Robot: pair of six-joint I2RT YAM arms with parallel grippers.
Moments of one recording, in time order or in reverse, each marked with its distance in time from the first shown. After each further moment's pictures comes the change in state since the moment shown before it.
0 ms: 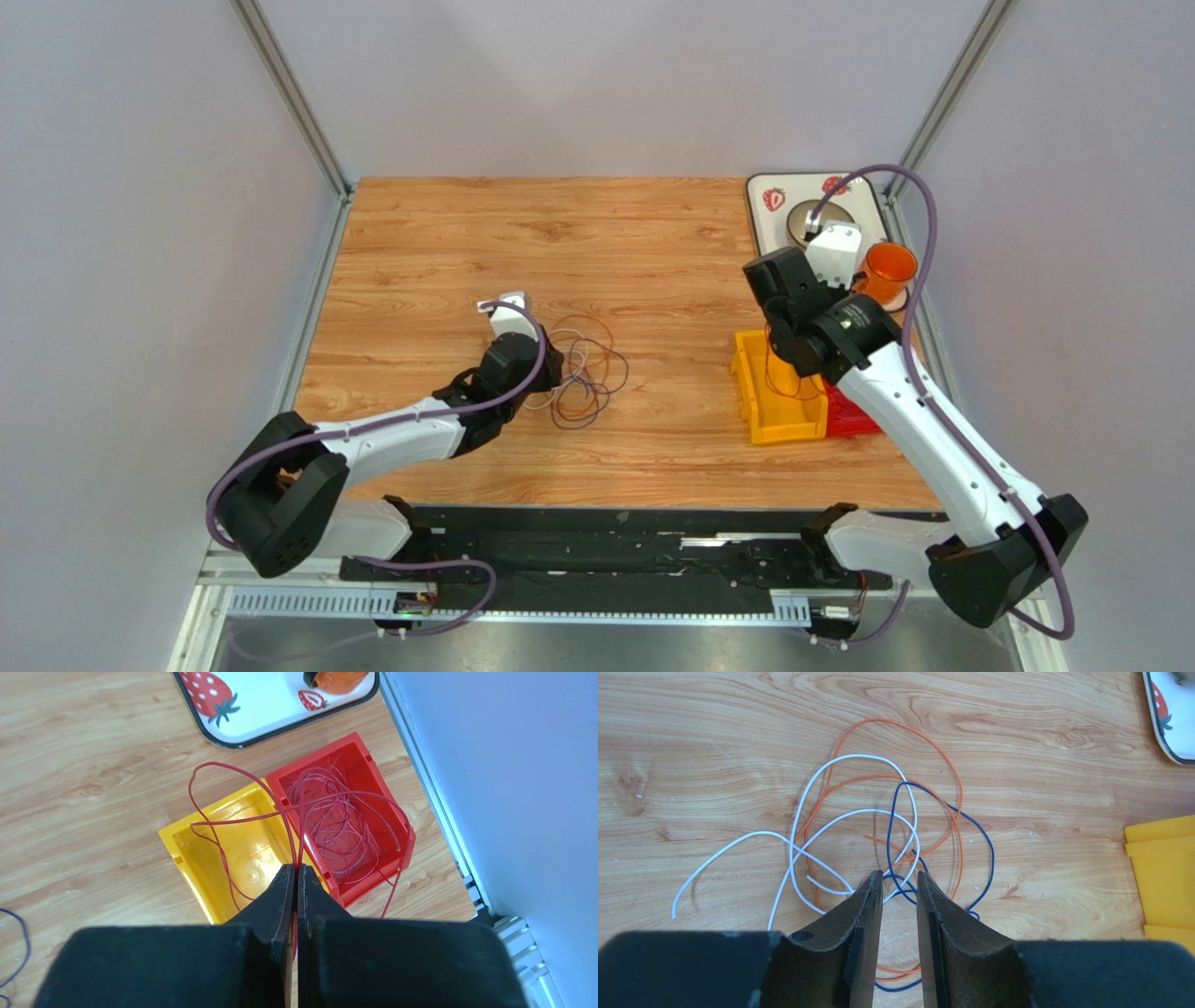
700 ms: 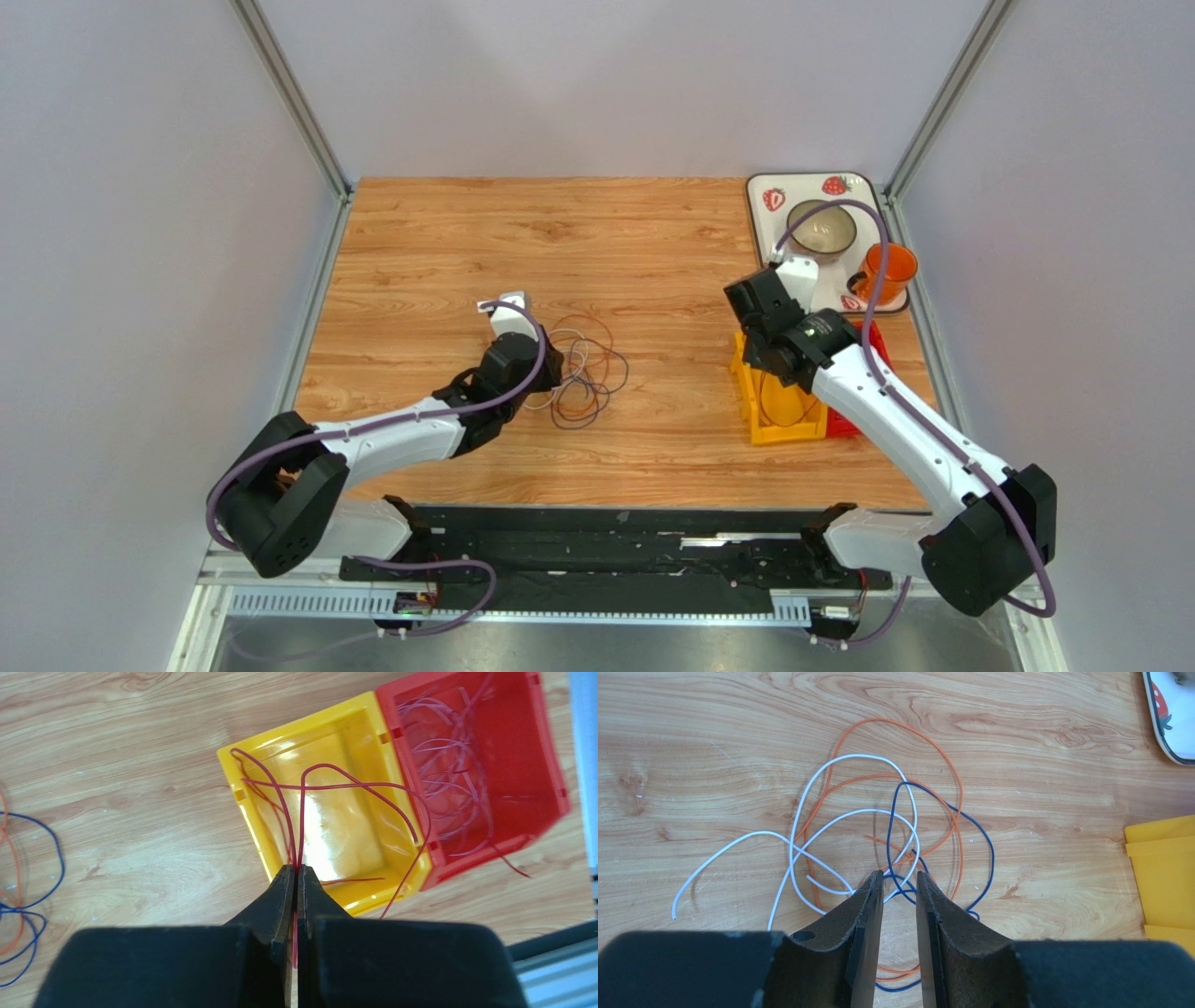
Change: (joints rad) left arm 0.000 0.000 0.000 0.000 0.000 0.000; right arm -0.007 0.056 -0.204 0.154 -0.274 0.045
